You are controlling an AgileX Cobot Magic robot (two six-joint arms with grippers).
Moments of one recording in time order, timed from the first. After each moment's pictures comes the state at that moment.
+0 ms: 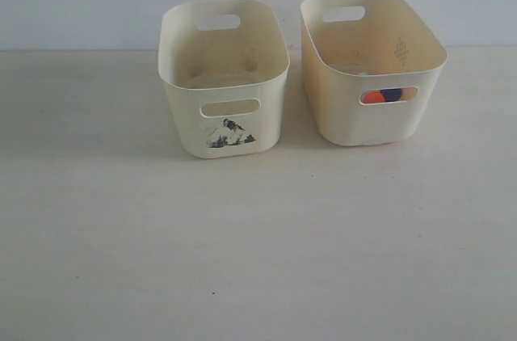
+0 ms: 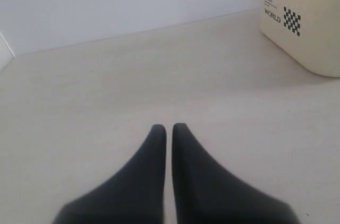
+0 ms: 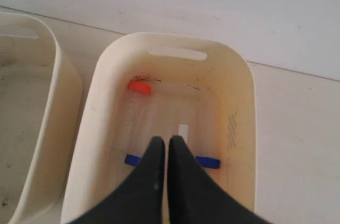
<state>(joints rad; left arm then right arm) -0.04 0.00 0.00 0.21 0.34 -0.03 0.12 2.08 -2.32 0.01 1.21 0.00</state>
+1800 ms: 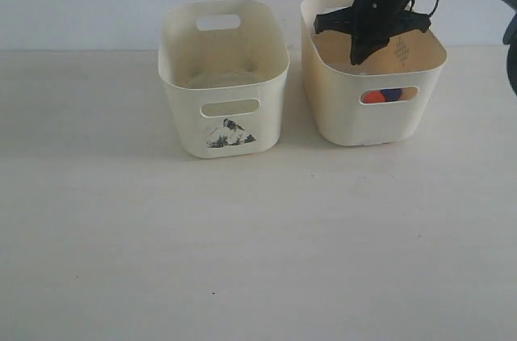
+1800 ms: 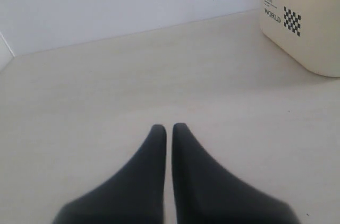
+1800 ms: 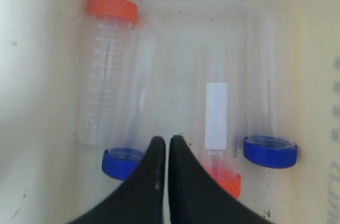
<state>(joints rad) -0.04 0.00 0.00 0.21 0.34 -0.03 0.12 2.47 -2.37 0.05 1.20 0.11</state>
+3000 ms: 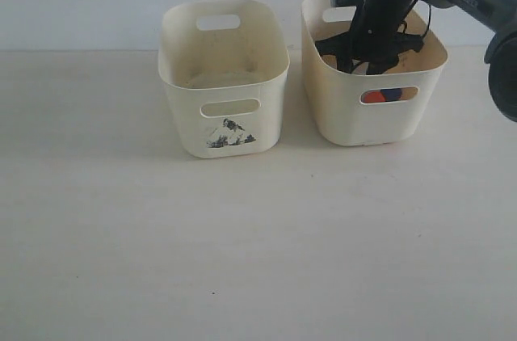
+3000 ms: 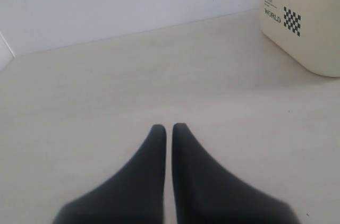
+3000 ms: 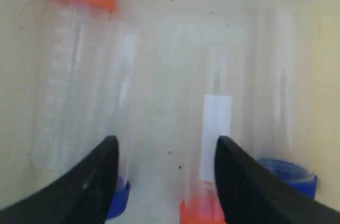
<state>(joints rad) -0.04 0.00 0.00 0.21 0.34 -0.03 0.12 2.55 -2.37 0.02 1.15 0.07</state>
